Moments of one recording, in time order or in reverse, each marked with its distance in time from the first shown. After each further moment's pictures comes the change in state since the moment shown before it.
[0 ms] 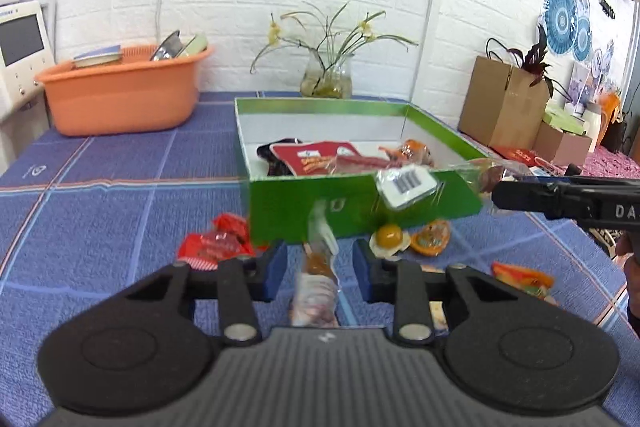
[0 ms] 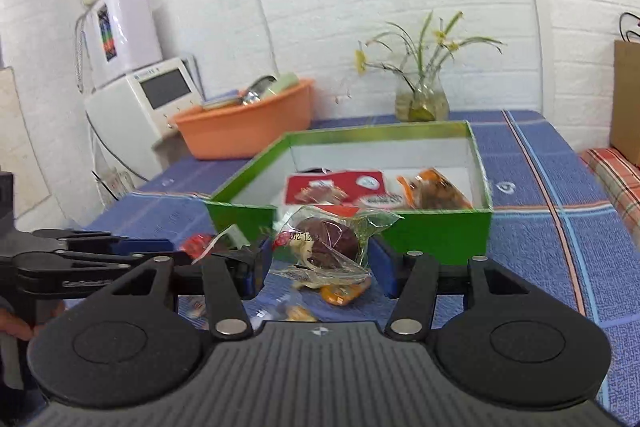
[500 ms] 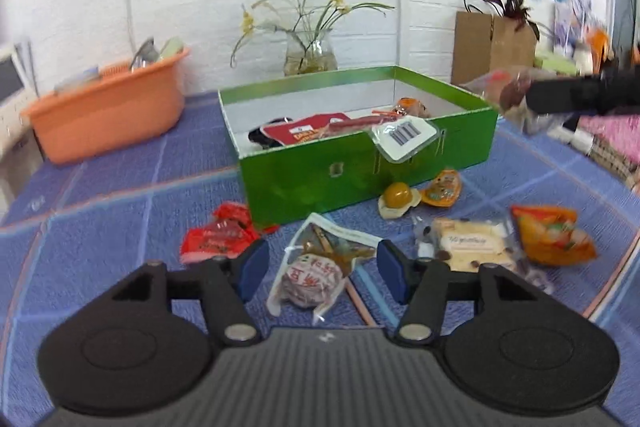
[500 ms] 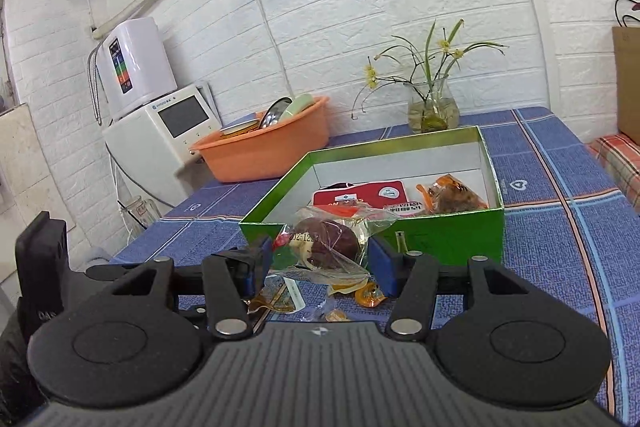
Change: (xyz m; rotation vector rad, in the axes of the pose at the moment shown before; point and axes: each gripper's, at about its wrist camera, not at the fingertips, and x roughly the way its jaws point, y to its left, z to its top) left arm 0.016 -0.010 -0.022 0.222 0.035 0.037; right arm -0.019 0.000 0.000 0.088 -0.037 0.046
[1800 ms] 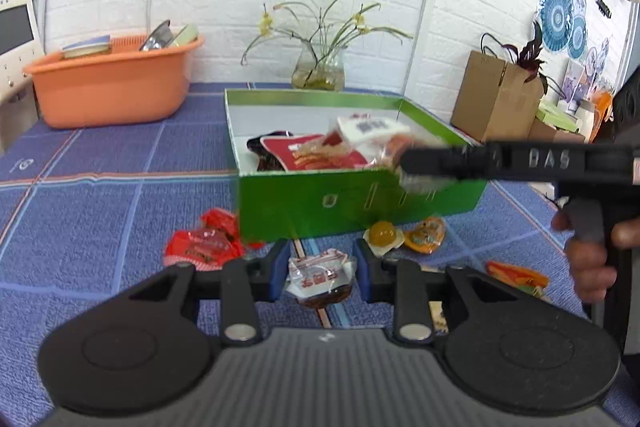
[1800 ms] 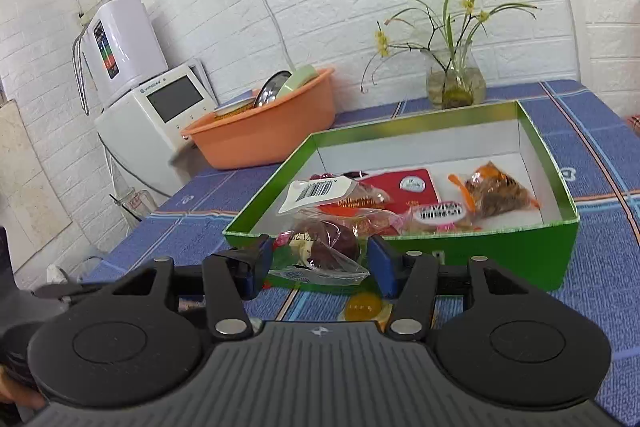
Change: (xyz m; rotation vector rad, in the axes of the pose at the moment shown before) left arm -0.005 0.015 0.017 -0.230 0.005 -0.069; right arm 0.074 0.001 0.015 0.032 0.072 0.031
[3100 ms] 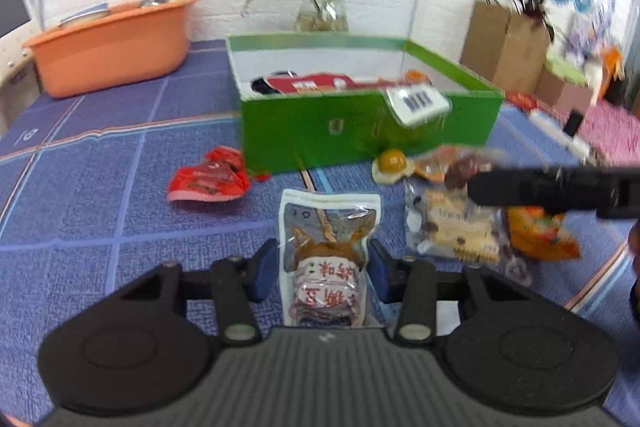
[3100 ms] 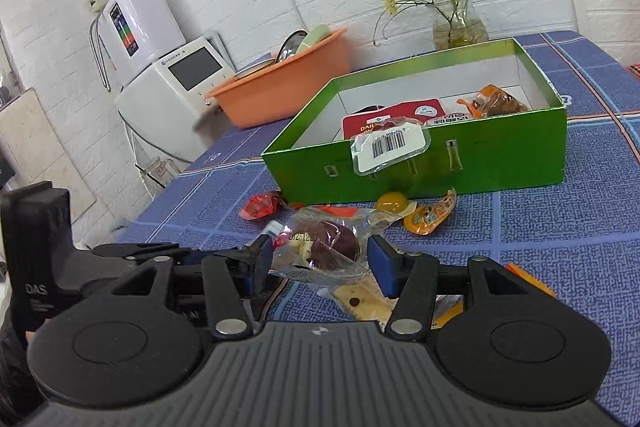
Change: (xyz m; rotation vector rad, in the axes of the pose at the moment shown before) left arm -0.001 0.002 -0.025 0.014 0.103 0.030; right arm -0.032 0.016 -0.047 0.048 0.091 0.045
